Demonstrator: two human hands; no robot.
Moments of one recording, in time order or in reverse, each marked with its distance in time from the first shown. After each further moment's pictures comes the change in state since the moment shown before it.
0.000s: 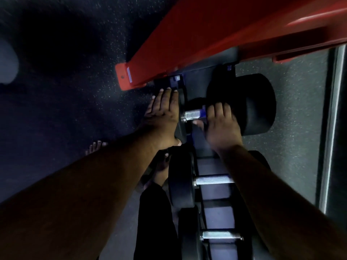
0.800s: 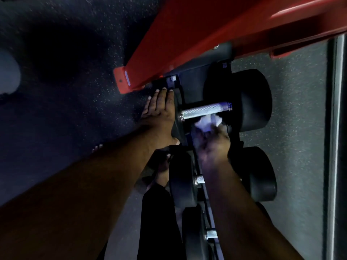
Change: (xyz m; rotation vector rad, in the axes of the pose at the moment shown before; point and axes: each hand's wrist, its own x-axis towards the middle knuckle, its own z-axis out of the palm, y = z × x) left_hand -0.001 0.003 -0.002 0.007 0.010 0.000; right_hand -0.022 -0.047 -0.006 2.338 0.255 1.243
